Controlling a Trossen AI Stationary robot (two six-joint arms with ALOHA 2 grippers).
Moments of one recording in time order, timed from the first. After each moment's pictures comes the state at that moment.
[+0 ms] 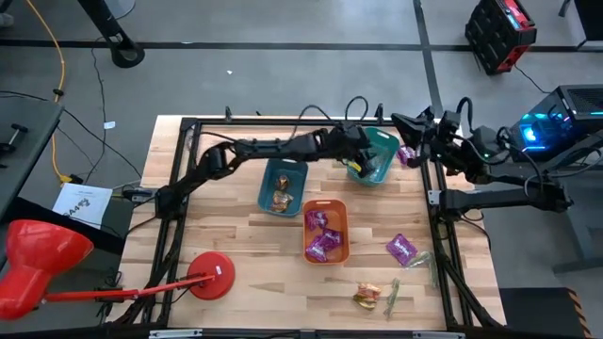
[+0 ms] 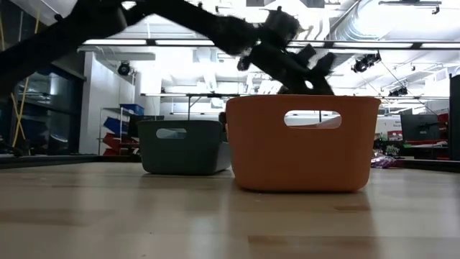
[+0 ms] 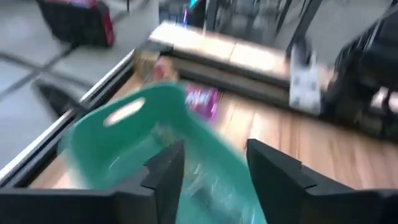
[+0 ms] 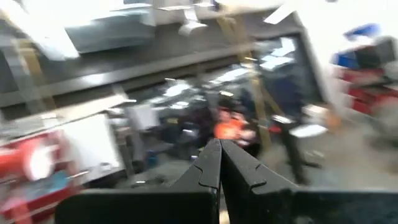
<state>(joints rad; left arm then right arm) 0.24 2.39 2.11 -0.18 -0.06 -0.11 -0.16 0.69 0.78 0.29 0.29 0.22</state>
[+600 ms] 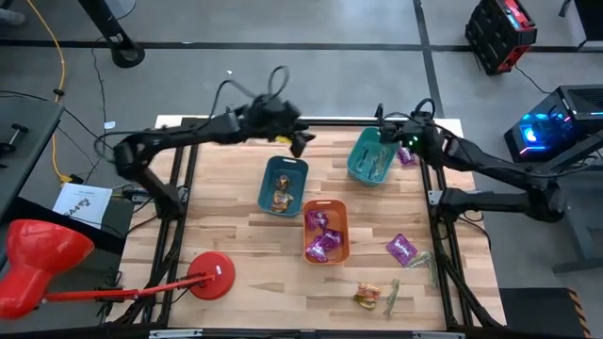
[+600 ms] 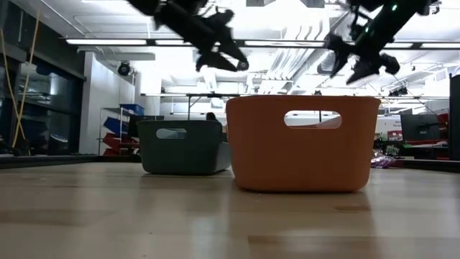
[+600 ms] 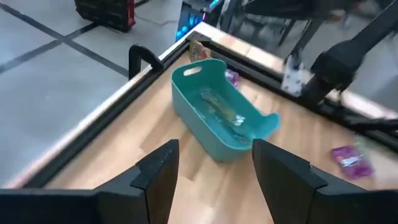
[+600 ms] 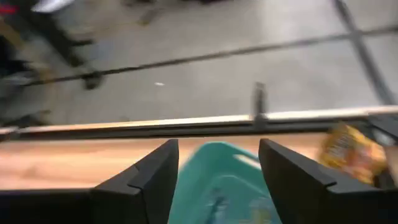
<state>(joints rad) 0.40 1.60 1.29 -0.18 0.08 -0.20 -0.53 0.91 0.78 -0.53 0.59 0.76</state>
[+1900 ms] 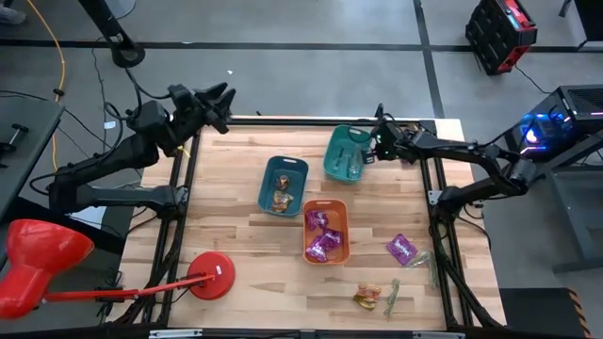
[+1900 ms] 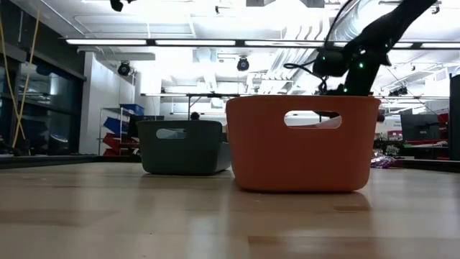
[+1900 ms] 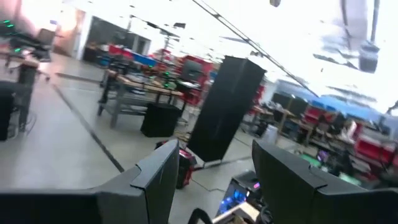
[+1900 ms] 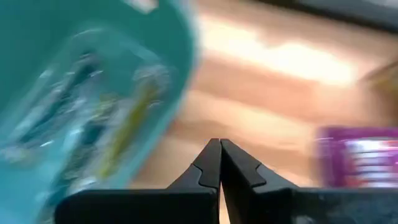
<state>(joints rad) 0.38 0.84 0.96 0.08 -0.42 -0.26 -0.65 1.35 0.73 -0.48 0.27 0.56</state>
